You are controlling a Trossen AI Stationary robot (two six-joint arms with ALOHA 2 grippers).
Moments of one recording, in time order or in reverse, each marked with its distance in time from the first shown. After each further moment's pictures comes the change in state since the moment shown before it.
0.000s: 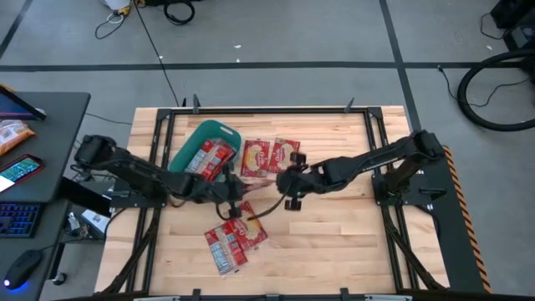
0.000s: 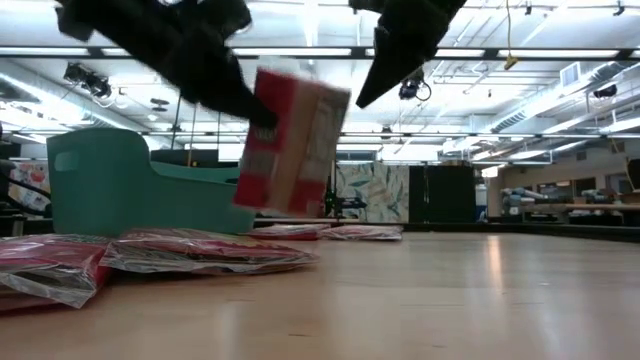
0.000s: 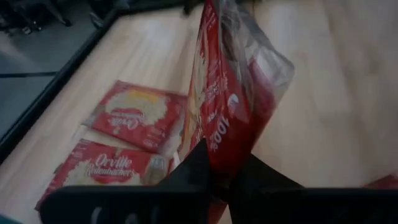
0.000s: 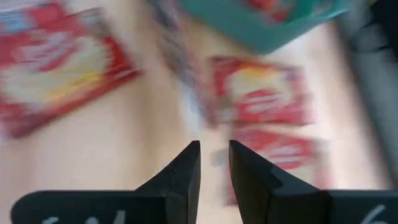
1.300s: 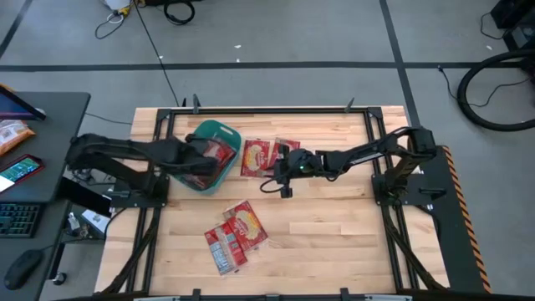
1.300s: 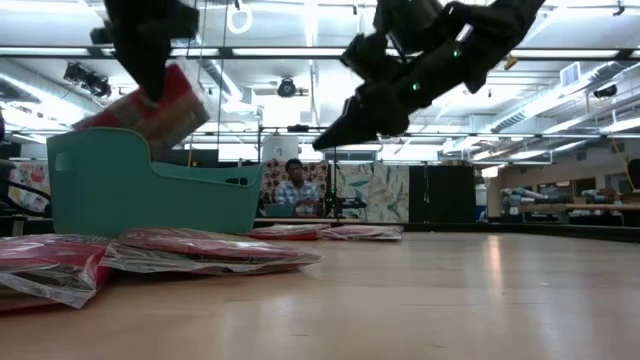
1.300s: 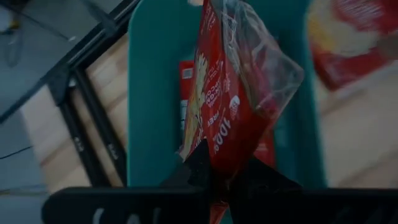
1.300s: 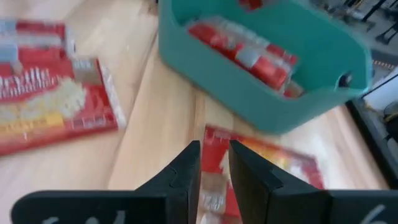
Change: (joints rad) left arm 0.200 -0.080 0.500 -1.550 -0.061 -0.900; right arm -0.240 0.058 -0.405 0.913 -0.393 -0.401
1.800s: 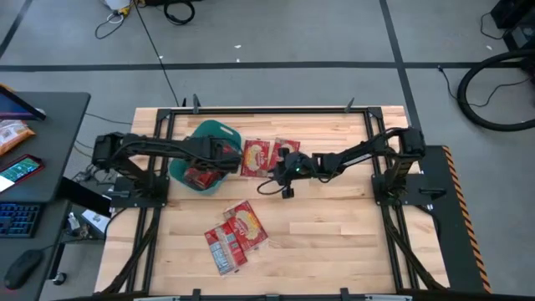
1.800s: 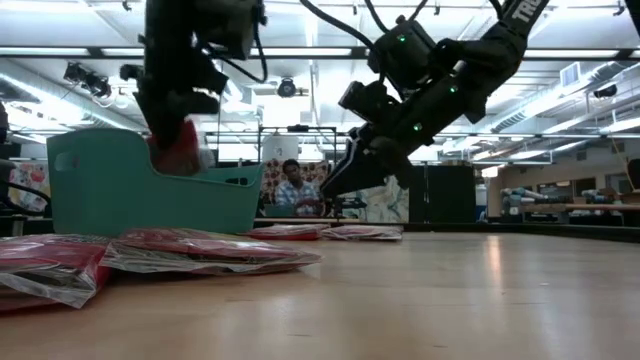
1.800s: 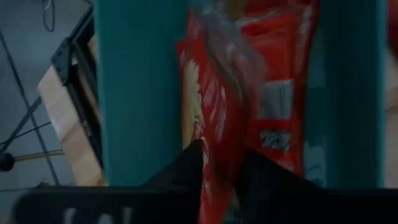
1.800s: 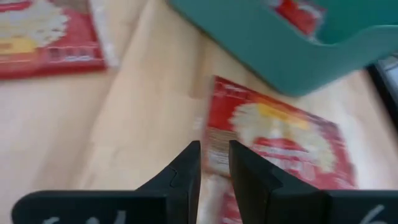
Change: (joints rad) left arm 0.140 0.266 -0.002 0.044 0.059 0.068; right arm -0.041 0.081 -0.051 0.056 0.003 -0.069
